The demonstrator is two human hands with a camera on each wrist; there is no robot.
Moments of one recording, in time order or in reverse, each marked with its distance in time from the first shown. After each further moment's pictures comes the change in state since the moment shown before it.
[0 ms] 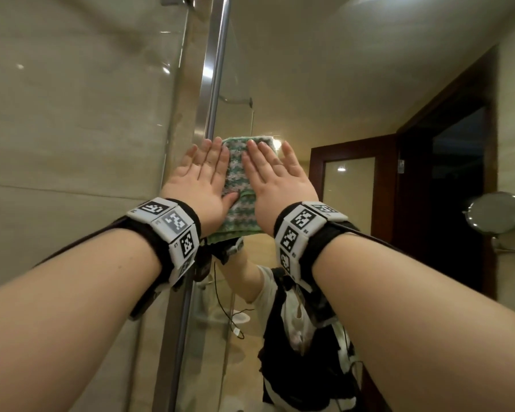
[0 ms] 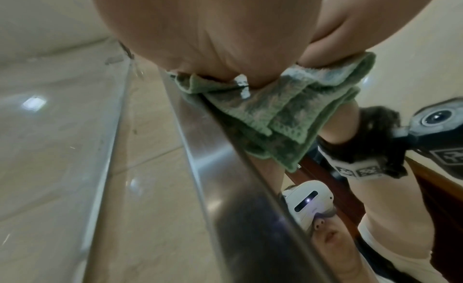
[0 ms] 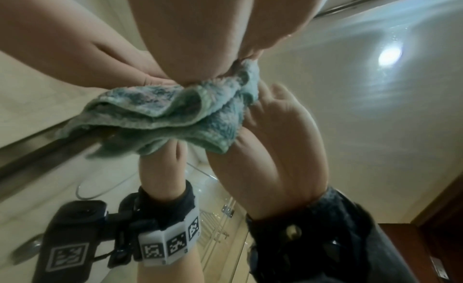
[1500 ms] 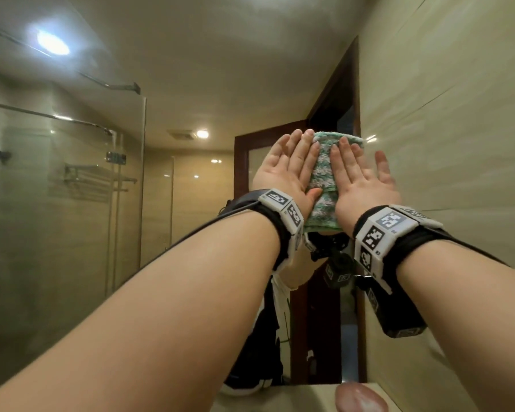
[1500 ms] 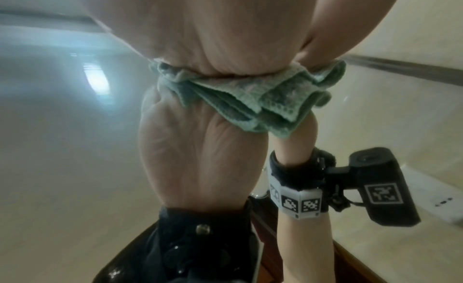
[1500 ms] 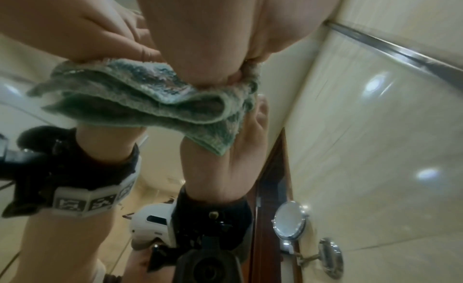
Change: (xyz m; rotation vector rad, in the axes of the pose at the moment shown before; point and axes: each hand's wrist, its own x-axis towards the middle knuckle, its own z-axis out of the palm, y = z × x) left_hand -0.007 0.387 -0.154 -0.093 0.282 0.370; right_hand -0.234 0.313 0.085 -0.028 -0.378 0.544
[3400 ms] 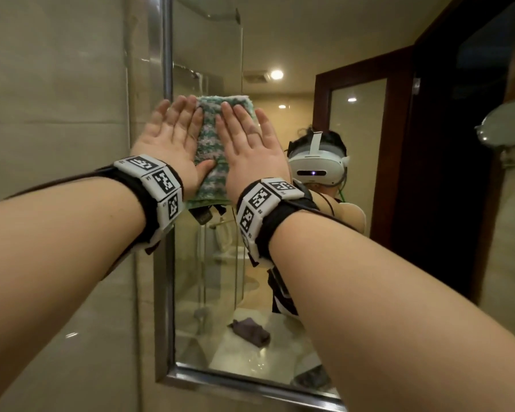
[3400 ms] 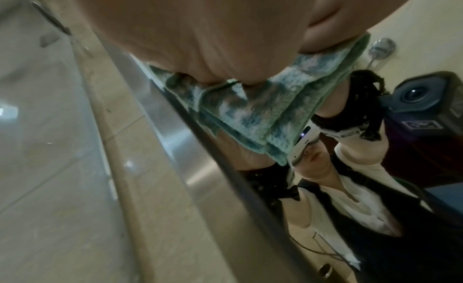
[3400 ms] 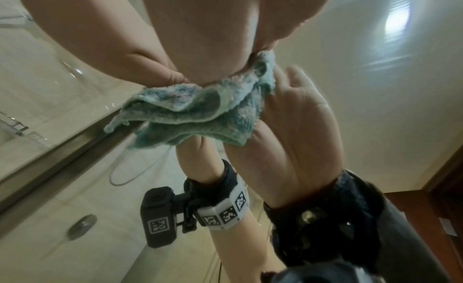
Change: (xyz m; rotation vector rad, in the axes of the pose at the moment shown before) left_hand -0.211 -0.318 0.102 0.327 -0.493 -0.346; right_hand -0.053 -0.382 -0.073 0.163 0.340 -0.556
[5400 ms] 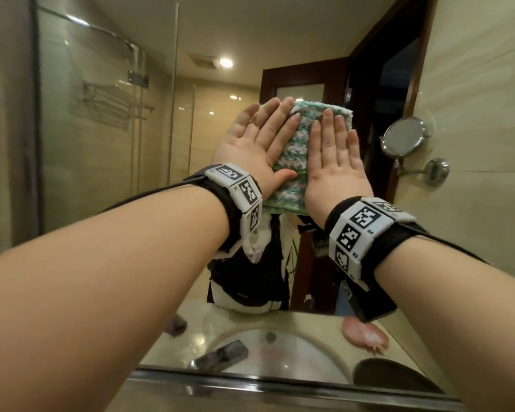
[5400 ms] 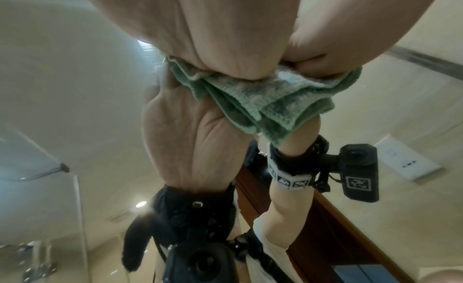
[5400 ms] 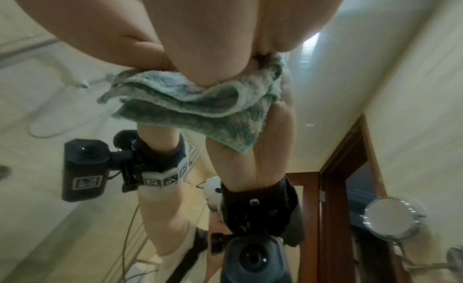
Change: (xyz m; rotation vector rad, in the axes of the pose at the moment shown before) left_hand -0.020 0.198 -0.120 -0.341 0.357 0.305; right_hand -0.141 0.194 0.019 -0.048 -0.280 0.353
